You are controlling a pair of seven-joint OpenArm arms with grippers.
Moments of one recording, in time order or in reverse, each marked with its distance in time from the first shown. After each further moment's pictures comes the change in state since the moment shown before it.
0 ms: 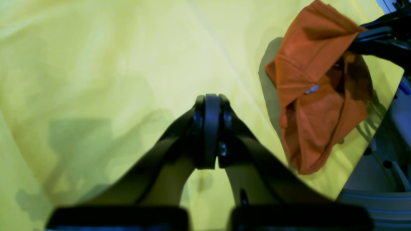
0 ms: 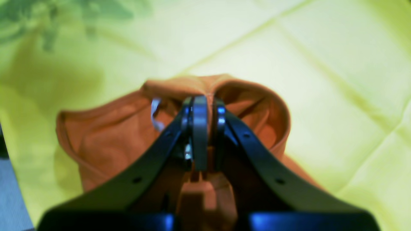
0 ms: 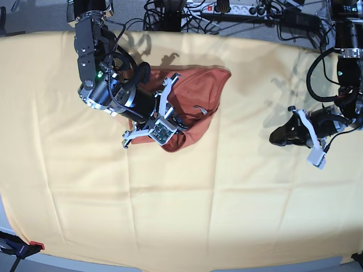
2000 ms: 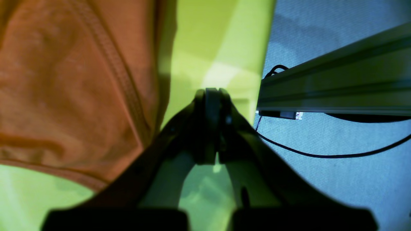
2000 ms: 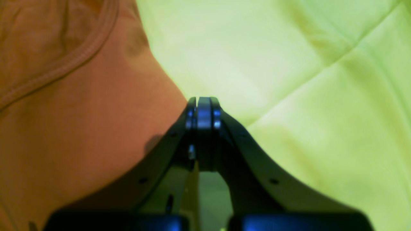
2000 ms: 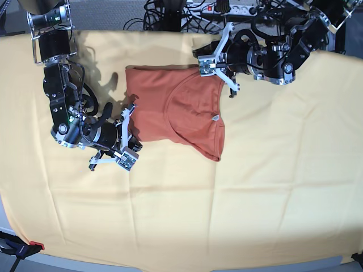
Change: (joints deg) left arm 6.3 -0.3 41.7 27.6 34.0 -0.6 -8.9; right arm 14.0 14.8 -0.3 -18.5 4.5 2.8 -1.7
